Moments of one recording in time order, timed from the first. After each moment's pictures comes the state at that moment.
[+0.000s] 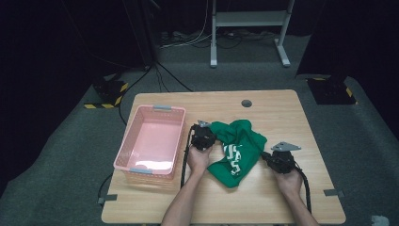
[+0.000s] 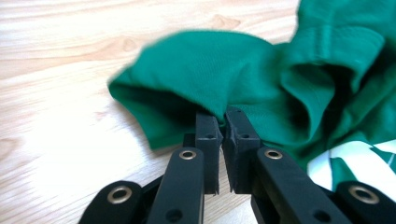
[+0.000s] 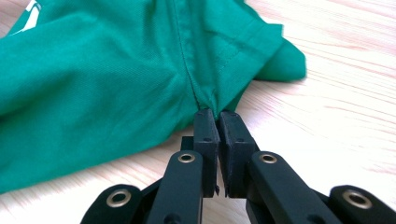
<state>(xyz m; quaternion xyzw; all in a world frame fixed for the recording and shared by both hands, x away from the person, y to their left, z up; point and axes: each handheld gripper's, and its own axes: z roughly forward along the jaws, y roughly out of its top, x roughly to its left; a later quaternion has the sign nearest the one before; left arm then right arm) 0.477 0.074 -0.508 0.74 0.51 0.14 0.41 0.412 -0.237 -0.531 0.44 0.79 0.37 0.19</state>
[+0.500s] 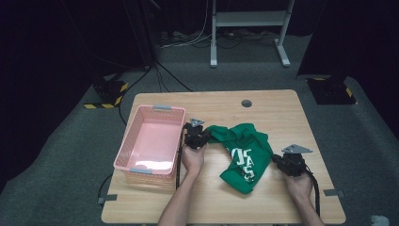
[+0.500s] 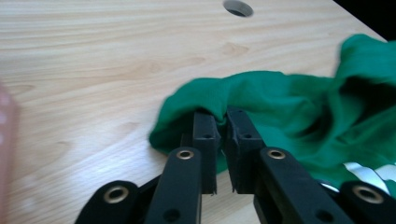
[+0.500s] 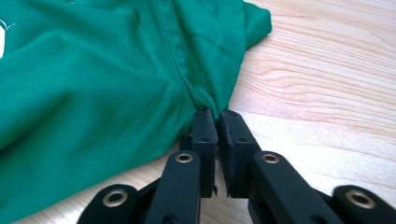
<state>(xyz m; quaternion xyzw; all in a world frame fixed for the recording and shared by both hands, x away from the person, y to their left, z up) 0.469 0.086 -0.495 0.73 0.51 0.16 0.43 0.404 -0.267 -0.533 0.47 0.79 0.35 0.20</state>
